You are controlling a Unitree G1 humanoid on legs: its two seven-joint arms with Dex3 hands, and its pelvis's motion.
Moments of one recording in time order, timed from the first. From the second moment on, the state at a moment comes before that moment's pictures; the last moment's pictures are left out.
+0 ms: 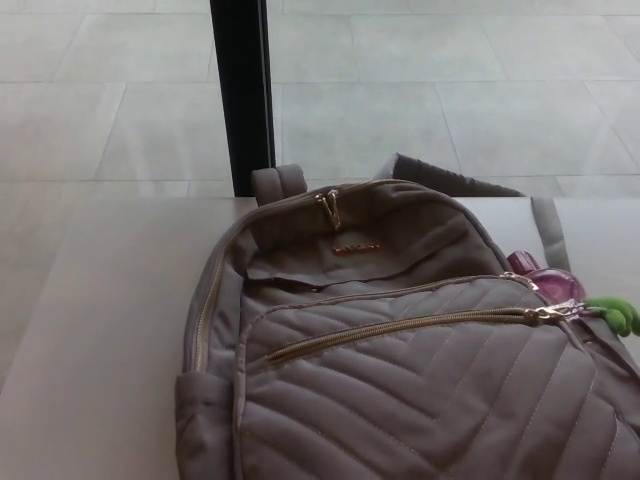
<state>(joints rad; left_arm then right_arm) 0.13 0.57 0.17 1.27 0.03 -0.36 -0.10 0.24 -0.82 -0.87 0.92 -0.29 -0.08 0.21</state>
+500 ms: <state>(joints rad) 0.11 0.60 0.16 1.27 0.04 -0.31 -0.11 0.33 -0.83 -0.53 1.14 -0.25 -0.22 0.18</state>
